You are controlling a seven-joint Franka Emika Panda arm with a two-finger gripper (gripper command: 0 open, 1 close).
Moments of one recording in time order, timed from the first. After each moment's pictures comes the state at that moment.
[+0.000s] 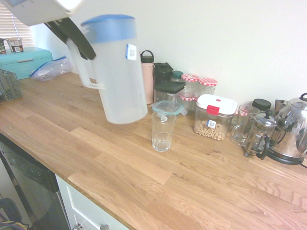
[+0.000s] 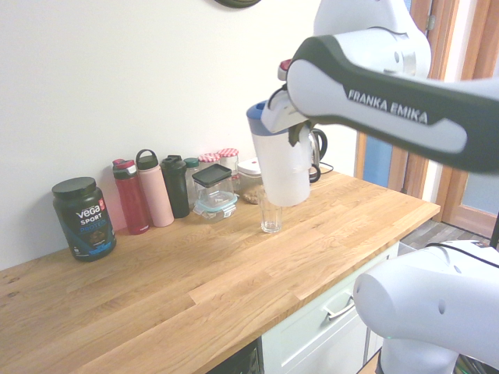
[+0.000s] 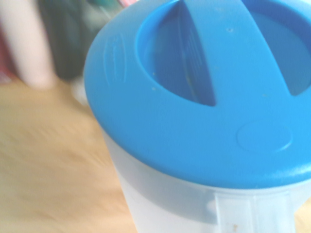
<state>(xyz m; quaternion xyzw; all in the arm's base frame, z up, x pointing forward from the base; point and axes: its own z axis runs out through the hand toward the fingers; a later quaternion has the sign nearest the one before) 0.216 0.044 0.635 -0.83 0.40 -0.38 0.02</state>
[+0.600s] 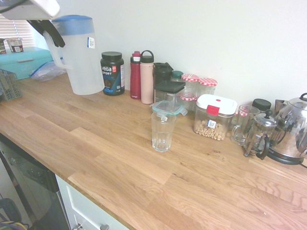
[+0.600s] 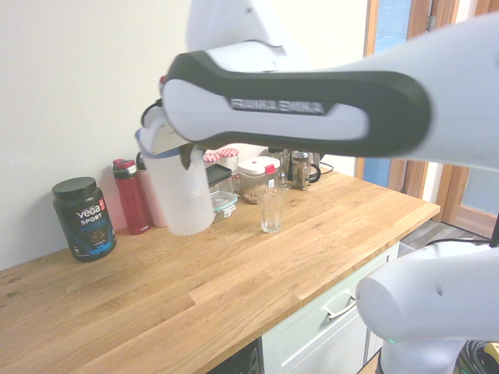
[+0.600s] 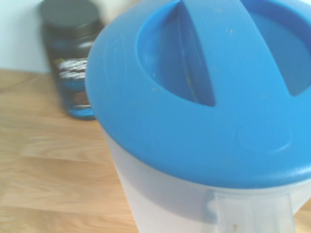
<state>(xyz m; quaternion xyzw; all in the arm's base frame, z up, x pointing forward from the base) 0.319 0.194 0.618 -0.89 0.33 -0.32 0.09</state>
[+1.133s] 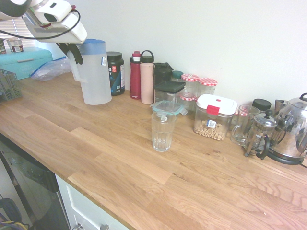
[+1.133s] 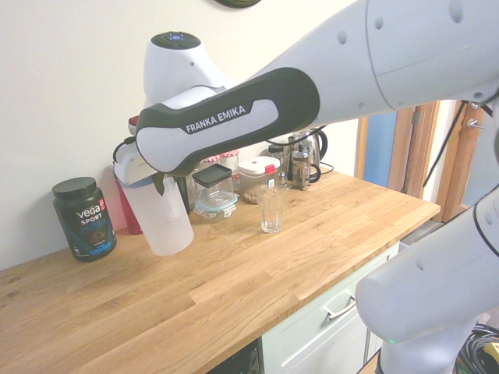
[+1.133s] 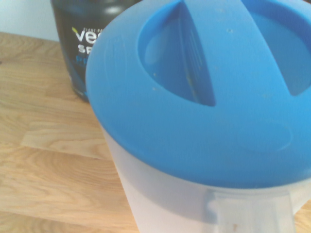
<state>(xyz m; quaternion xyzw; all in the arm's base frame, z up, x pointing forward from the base) 0.407 0.215 0.555 -0.91 0.30 -0.28 0.09</state>
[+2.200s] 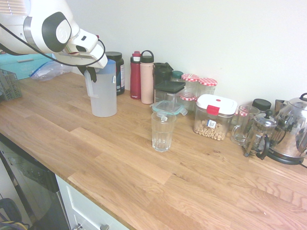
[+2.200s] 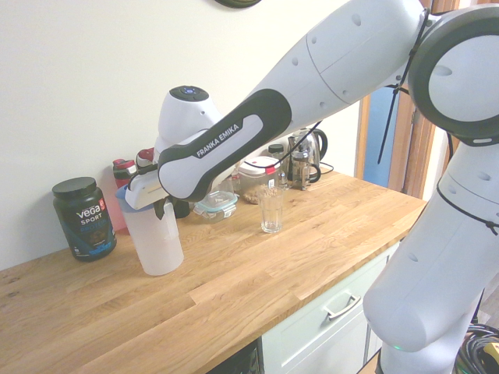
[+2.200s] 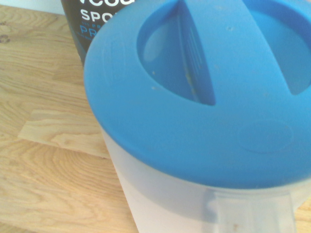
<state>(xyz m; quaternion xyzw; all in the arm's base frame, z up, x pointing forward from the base) 0.467 0.192 0.477 -0.92 0.27 -0.25 0.12</state>
